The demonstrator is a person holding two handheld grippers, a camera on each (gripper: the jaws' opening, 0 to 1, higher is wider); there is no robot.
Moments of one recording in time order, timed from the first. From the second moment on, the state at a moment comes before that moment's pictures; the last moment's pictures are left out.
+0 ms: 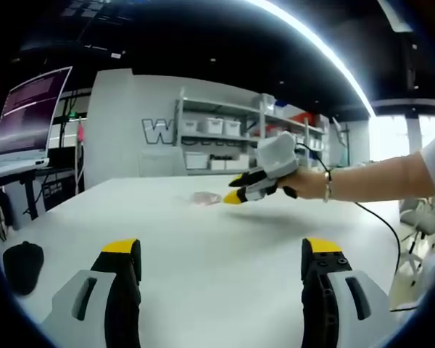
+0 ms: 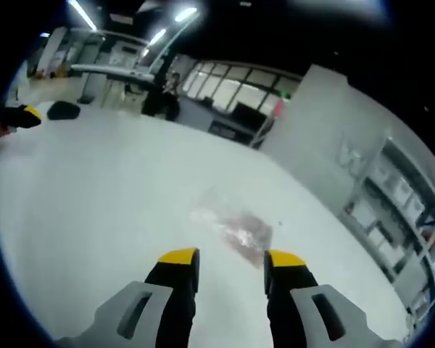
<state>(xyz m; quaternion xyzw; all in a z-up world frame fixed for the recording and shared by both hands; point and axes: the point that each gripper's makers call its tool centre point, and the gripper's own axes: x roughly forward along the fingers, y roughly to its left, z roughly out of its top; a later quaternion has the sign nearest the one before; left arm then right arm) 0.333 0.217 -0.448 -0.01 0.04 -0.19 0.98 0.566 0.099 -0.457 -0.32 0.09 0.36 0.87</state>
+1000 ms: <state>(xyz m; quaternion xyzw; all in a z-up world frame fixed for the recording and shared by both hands) 0.335 0.225 -0.448 -0.01 0.04 -0.18 0.98 0.582 0.115 -0.462 -0.35 0.09 0.37 0.86</state>
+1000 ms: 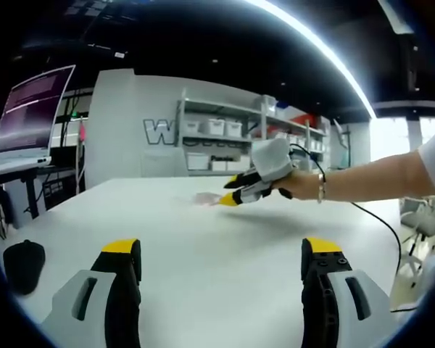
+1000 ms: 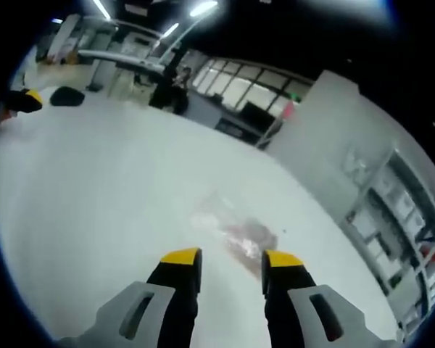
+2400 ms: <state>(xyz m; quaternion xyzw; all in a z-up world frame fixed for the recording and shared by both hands) 0.337 0.229 -0.451 -0.01 0.04 -0.19 0.98 0.591 0.130 -0.470 -0.43 0.07 0.38 0.82</state>
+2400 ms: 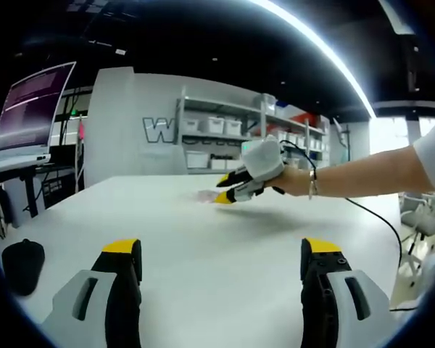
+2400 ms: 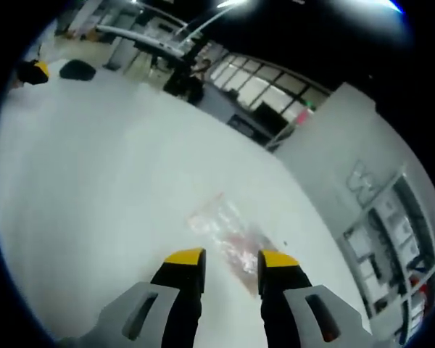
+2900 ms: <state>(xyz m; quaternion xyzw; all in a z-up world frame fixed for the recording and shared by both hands) 0.338 0.231 -0.454 -0.02 0.04 -0.18 0.98 0.593 0.139 -0.475 -0.45 0.06 0.39 0.80</state>
